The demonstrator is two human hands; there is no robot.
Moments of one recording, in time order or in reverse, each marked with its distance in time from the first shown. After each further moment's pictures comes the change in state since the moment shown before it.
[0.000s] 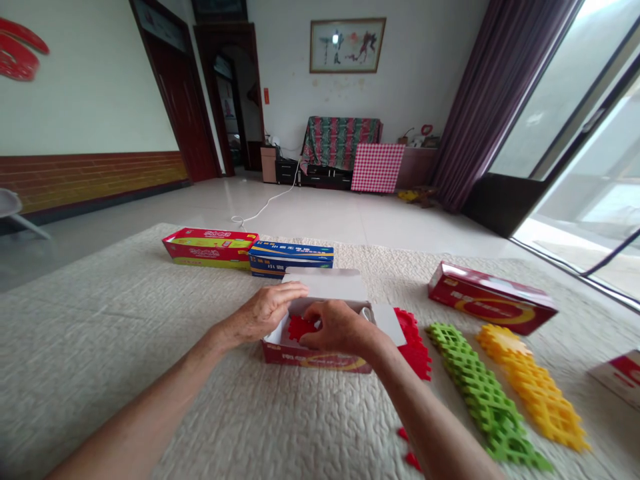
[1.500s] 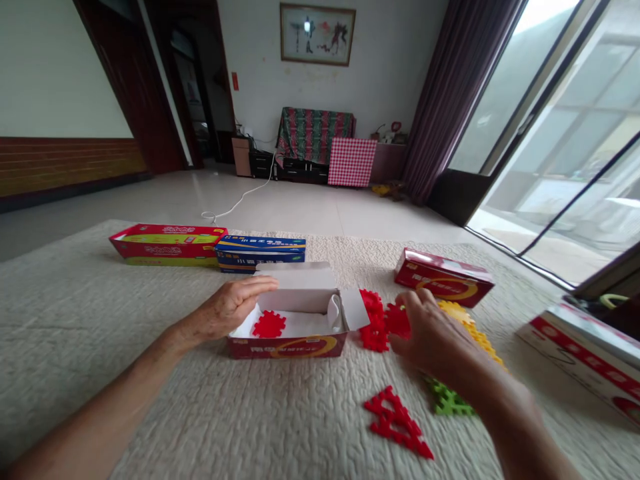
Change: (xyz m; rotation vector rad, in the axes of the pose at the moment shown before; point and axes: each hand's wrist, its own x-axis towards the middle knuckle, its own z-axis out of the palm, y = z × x) left_hand -0.003 -0.007 0.005 0.012 0.029 0.023; right_hand -0.133 0.080 -0.054 -0.534 0.381 0.389
